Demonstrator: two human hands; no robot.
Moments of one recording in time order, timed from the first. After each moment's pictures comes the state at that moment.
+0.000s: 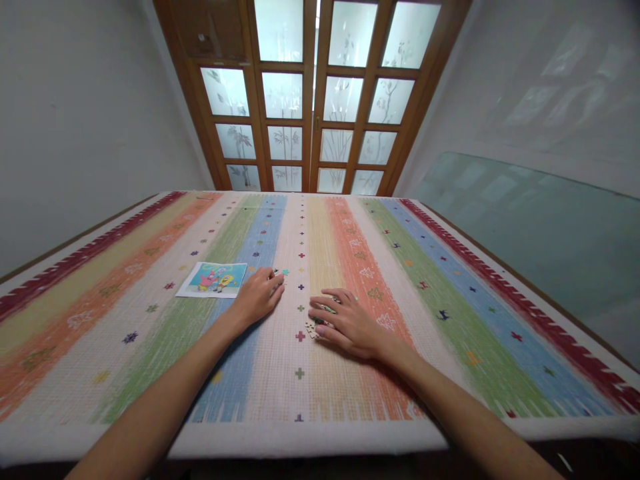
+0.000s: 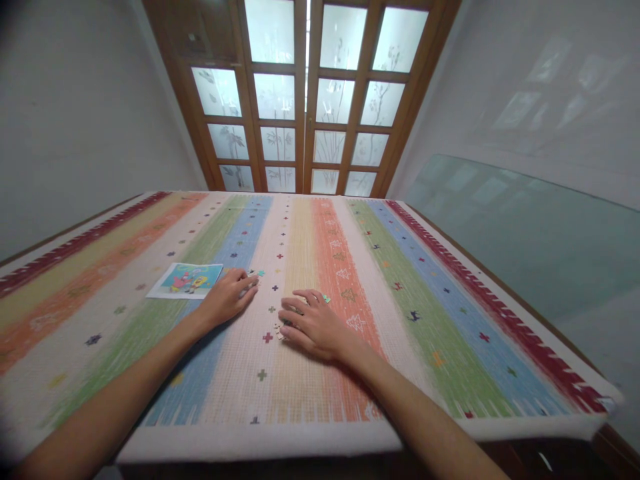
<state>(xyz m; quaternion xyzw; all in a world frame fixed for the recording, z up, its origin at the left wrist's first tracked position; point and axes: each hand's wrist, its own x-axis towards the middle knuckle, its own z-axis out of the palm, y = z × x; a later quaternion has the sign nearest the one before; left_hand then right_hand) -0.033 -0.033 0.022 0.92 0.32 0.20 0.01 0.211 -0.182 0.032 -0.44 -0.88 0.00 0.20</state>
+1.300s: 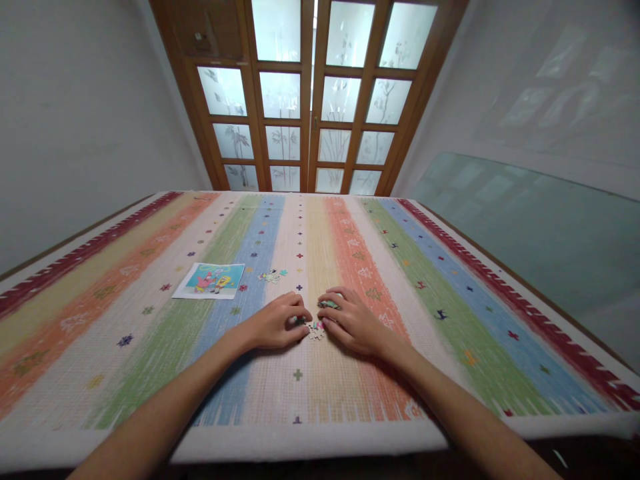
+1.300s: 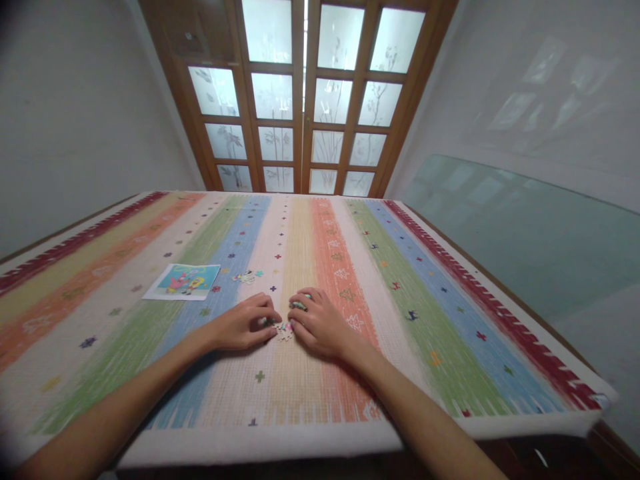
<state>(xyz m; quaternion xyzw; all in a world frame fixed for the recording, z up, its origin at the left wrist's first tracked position) -0.015 -0.084 0.041 0.94 0.13 0.16 0.28 0.217 -0.182 0.031 -0.45 -0.86 -0.03 0.25</state>
